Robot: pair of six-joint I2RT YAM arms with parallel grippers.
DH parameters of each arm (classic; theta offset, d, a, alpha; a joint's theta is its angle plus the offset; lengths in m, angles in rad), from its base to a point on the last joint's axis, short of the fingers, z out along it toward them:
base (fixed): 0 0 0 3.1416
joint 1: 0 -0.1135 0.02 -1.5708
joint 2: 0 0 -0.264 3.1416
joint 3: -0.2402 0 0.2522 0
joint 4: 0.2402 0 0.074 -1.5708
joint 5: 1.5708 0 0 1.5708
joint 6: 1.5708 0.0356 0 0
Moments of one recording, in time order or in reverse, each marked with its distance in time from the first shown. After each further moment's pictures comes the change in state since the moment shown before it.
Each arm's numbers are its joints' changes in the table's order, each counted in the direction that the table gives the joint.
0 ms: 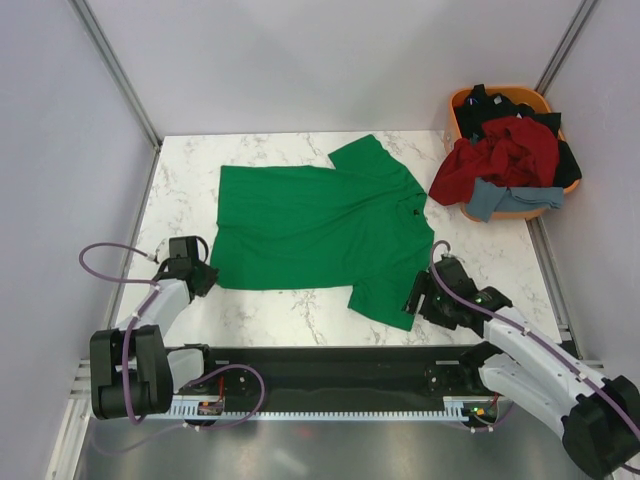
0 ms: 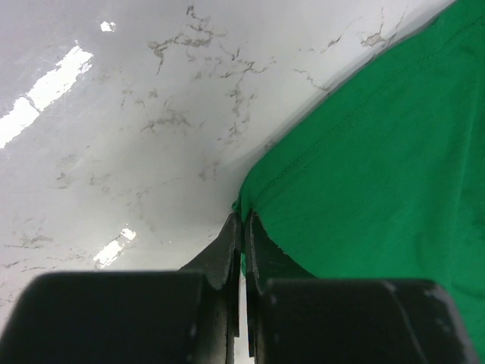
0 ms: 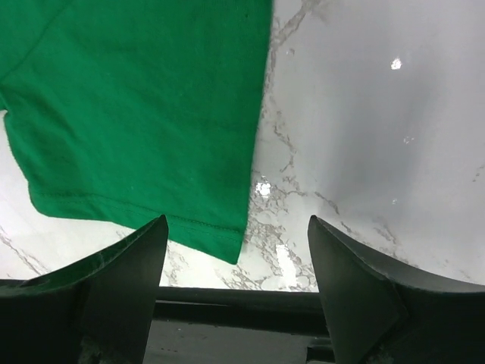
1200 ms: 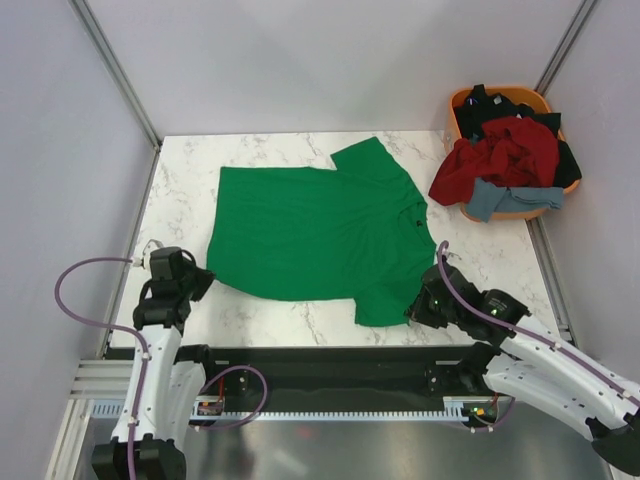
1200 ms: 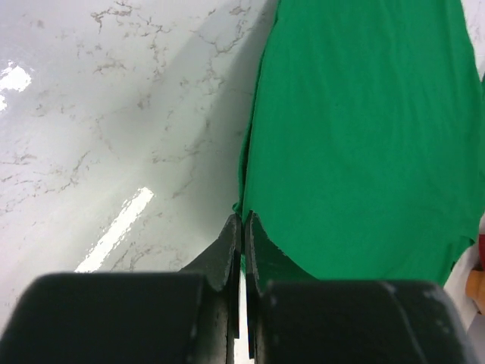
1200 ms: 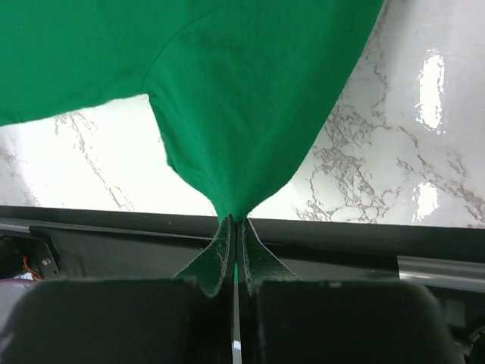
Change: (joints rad) left arm 0.000 0.507 -0.024 0.287 0.107 -0.005; right arm -0.310 0.109 -0.161 0.176 0.098 0.215
